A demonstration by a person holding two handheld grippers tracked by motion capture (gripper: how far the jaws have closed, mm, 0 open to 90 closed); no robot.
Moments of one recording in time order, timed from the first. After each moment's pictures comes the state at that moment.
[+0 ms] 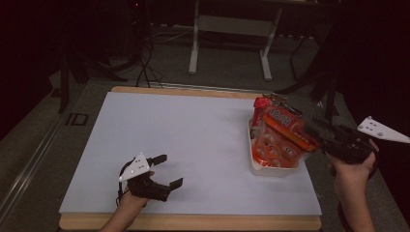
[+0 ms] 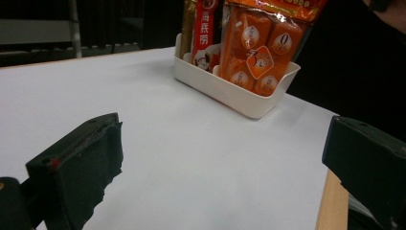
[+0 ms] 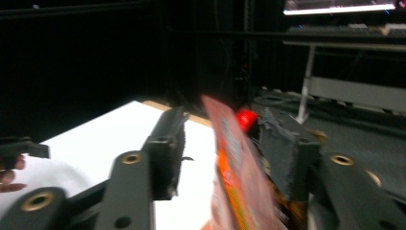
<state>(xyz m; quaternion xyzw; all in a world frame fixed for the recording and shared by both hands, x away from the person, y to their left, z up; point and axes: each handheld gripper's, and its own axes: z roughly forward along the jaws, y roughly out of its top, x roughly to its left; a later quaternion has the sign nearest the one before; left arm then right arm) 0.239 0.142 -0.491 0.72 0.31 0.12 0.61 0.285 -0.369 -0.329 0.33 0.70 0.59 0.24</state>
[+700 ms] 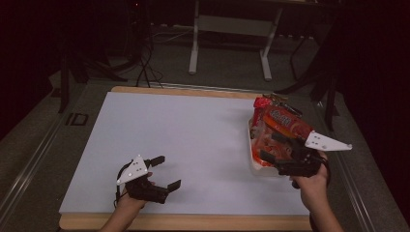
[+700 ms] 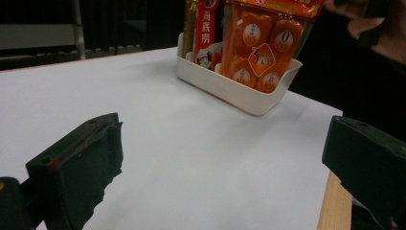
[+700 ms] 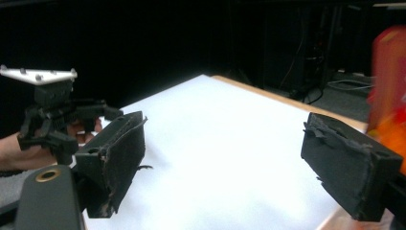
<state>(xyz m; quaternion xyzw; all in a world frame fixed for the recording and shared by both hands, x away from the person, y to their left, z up) 0.234 0.146 -0.494 0.72 0.30 0.13 0.61 0.281 -0.296 -0.388 0.28 0.74 0.60 0.13</state>
